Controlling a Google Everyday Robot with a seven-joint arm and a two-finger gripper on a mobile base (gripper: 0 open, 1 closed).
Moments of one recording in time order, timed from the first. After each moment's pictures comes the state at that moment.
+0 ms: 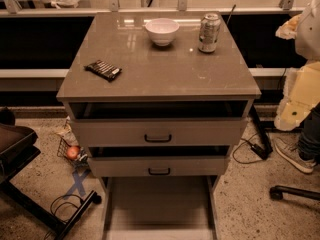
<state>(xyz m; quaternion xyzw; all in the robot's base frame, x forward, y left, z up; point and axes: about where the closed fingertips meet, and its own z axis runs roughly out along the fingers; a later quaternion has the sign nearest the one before) 0.438 -0.214 0.987 -0.60 0.78 -0.05 0.18</state>
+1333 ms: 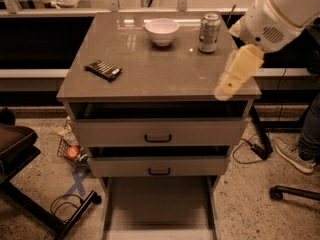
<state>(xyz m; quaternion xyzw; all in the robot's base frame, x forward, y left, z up) 0.519 -0.147 0.964 -0.58 0.78 0.07 0.25</state>
